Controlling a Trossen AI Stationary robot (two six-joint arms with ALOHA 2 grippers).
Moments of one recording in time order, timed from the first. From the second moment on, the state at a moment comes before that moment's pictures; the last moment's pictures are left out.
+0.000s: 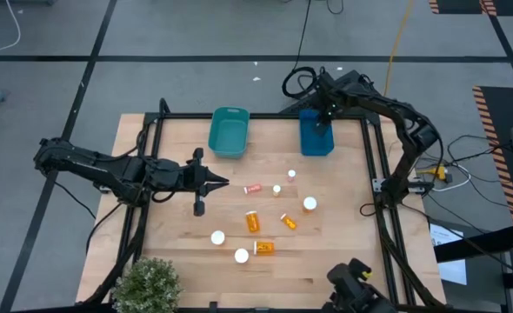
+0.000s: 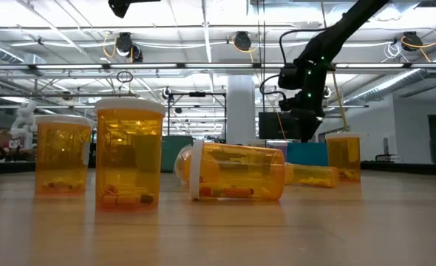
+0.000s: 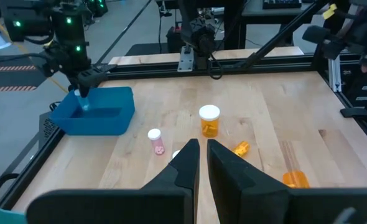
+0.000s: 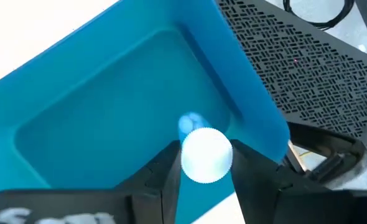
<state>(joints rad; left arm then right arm) -0.21 1.03 0.88 -0.20 -0.29 -0.01 -0.92 1.76 1.27 -0.78 0.05 -0.34</state>
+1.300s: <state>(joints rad) -0.21 1.03 0.88 -0.18 -0.29 0.00 -0.96 1.83 1.27 -0.72 0.11 -0.35</state>
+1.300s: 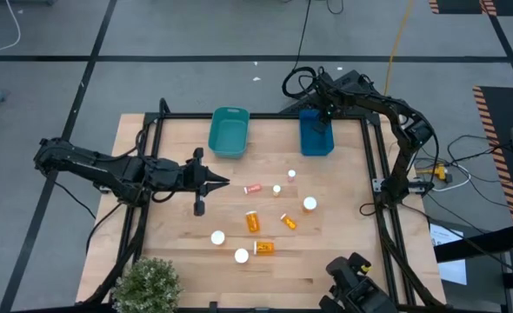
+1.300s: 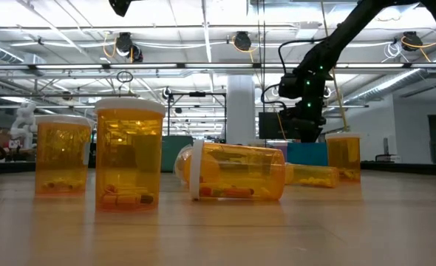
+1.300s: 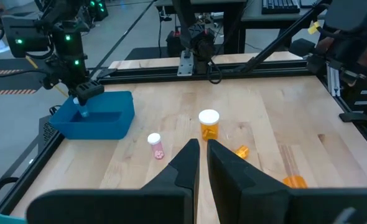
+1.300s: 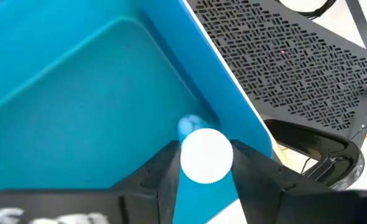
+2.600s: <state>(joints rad) -0.21 1.03 0.88 -0.18 -0.29 -0.03 -0.94 1.72 1.27 -0.76 0.13 -0.29</state>
